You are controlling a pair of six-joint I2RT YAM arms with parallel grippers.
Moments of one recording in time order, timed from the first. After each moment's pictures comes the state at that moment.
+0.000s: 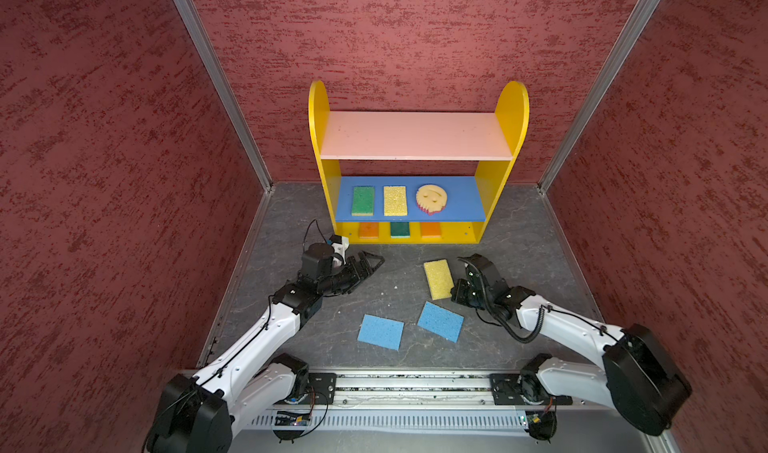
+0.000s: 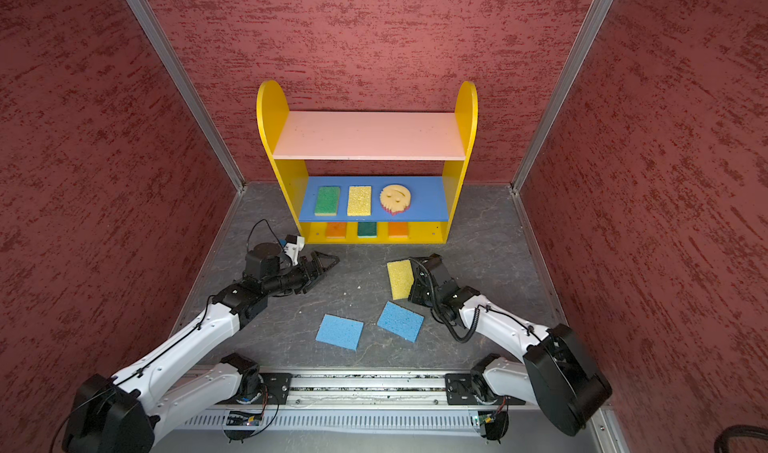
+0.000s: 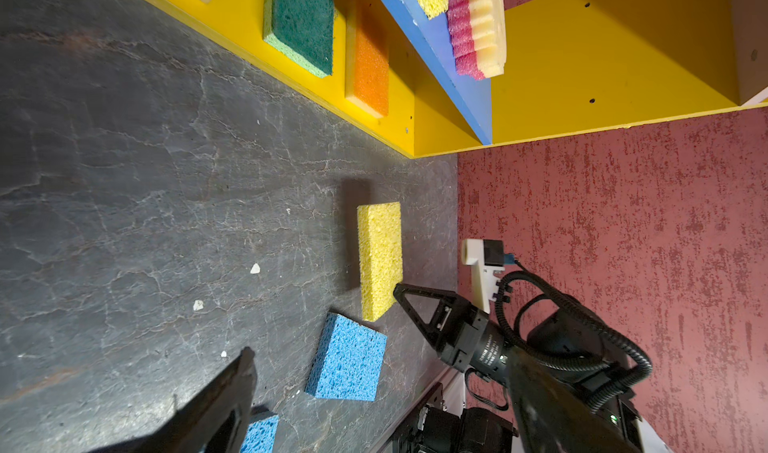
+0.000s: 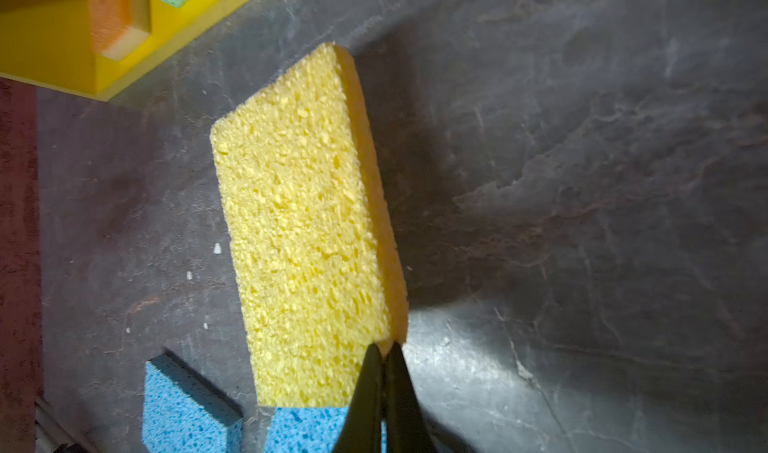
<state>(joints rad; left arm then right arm) -0.41 0.98 0.57 -0.11 0.47 -1.02 0.57 1.19 0.54 -0.21 -0.10 0.80</state>
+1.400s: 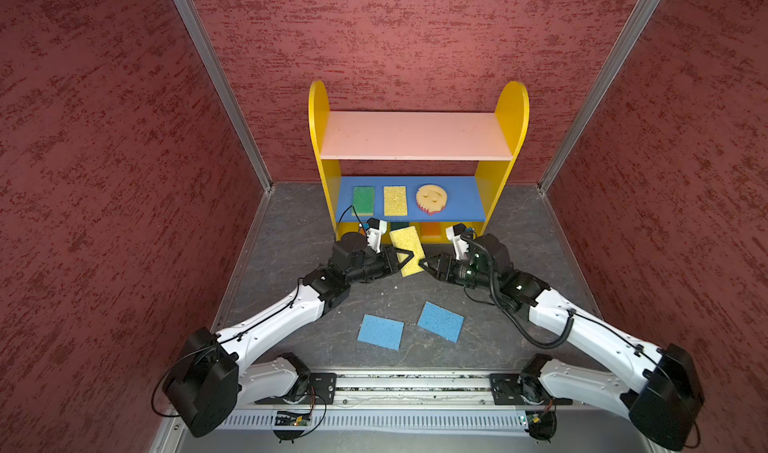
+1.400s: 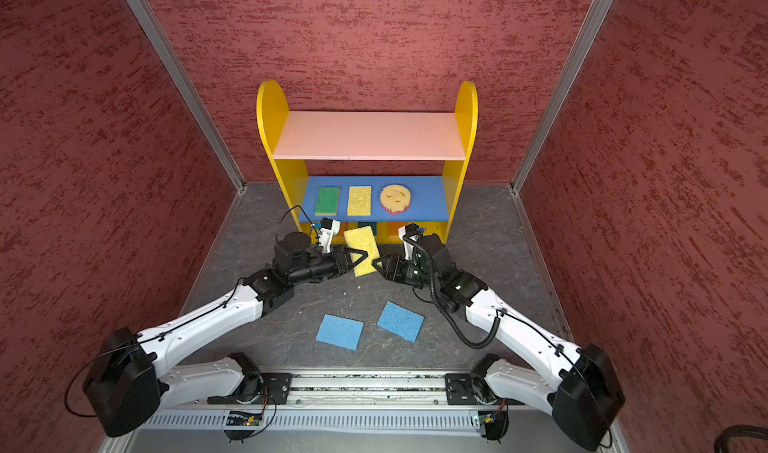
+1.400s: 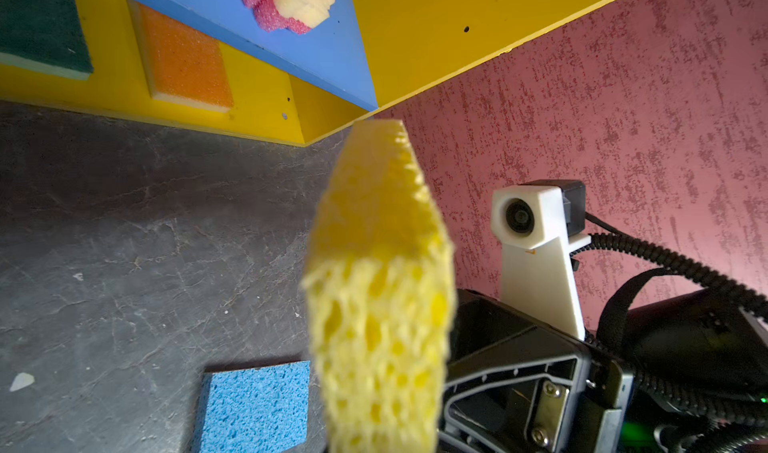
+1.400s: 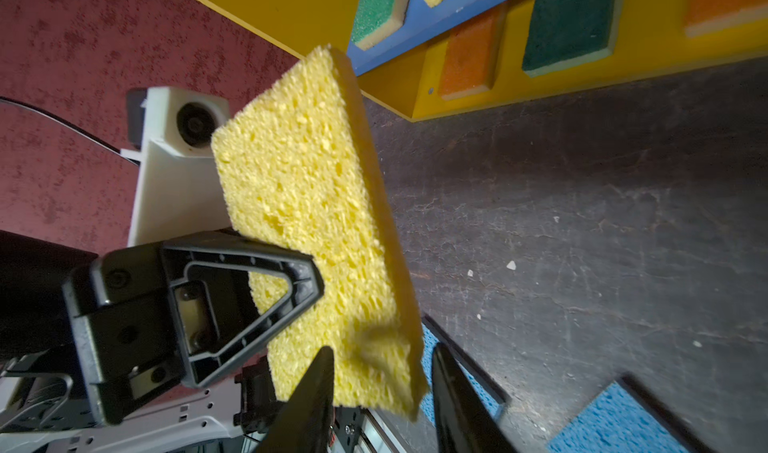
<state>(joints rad) -0.66 1.19 0.75 0.14 0.41 -1.00 0.68 1.10 0.79 -0.12 -0.35 0.91</state>
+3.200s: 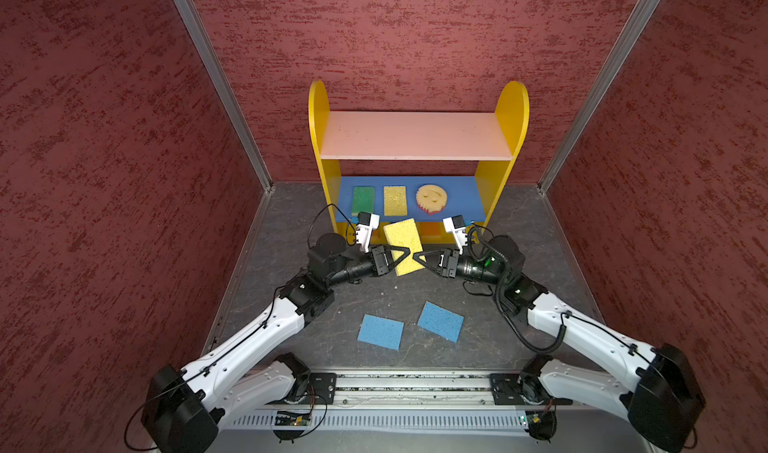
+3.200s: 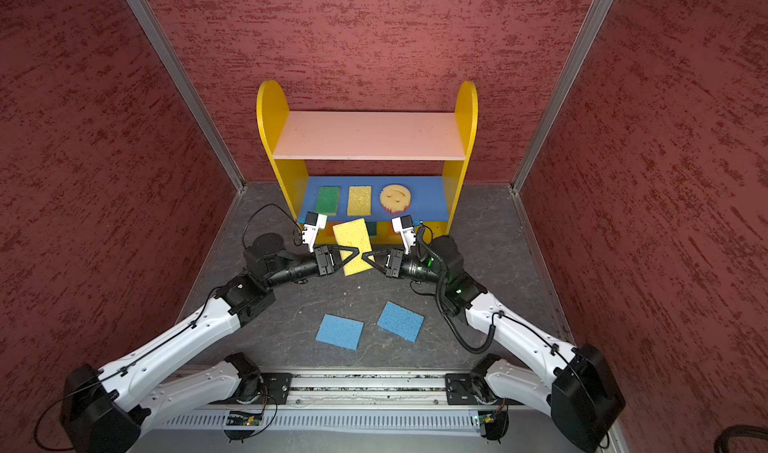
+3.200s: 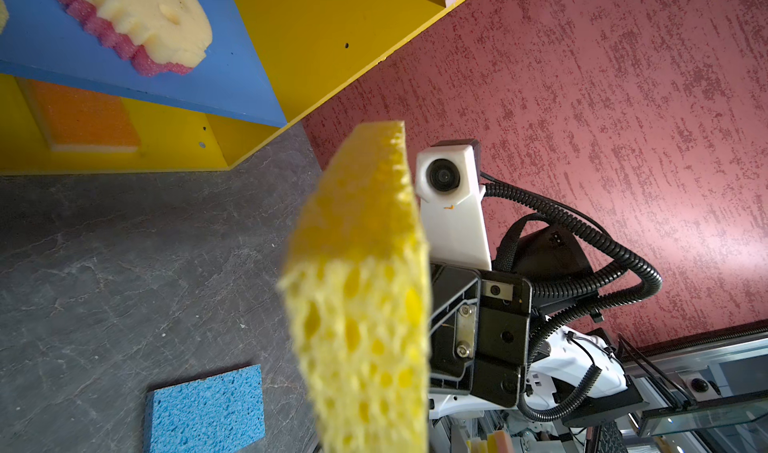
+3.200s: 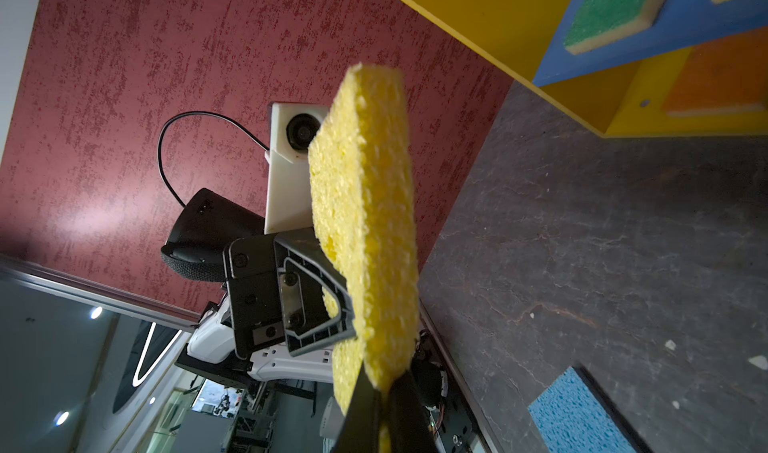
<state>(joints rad) -0.63 1.01 0.76 0.12 0.52 -0.96 0.64 1.11 0.70 0.38 -0.65 1.07</state>
